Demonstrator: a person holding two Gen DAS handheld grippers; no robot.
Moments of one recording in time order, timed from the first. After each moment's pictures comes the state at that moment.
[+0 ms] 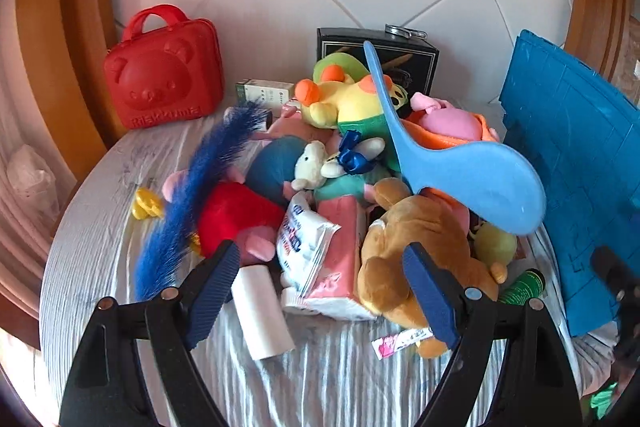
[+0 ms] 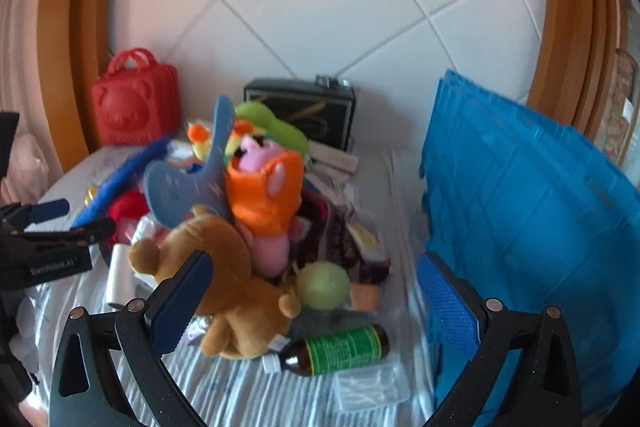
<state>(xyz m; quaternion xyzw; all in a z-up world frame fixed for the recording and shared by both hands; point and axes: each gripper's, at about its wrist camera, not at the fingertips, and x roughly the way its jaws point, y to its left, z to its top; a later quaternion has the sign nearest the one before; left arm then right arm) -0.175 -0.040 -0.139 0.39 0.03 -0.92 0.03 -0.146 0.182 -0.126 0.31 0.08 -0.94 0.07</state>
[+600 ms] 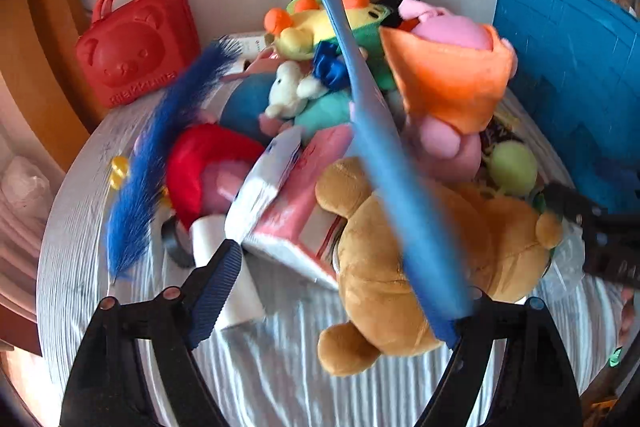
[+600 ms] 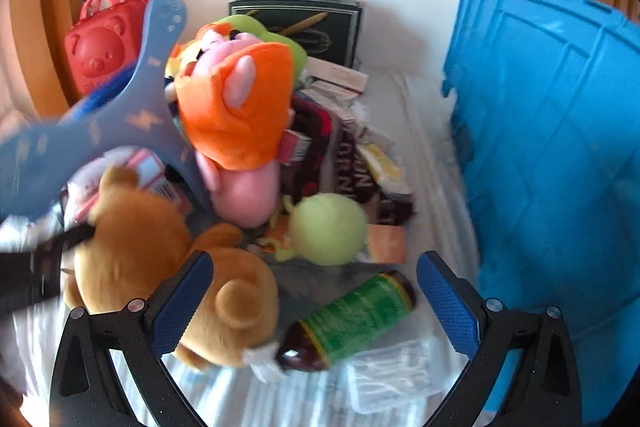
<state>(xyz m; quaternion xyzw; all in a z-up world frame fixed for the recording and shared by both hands) -0.149 -0.029 -0.204 0.45 -0.02 -0.89 0.02 -0.194 0.186 -0.204 0.41 0.07 -0.91 0.09</state>
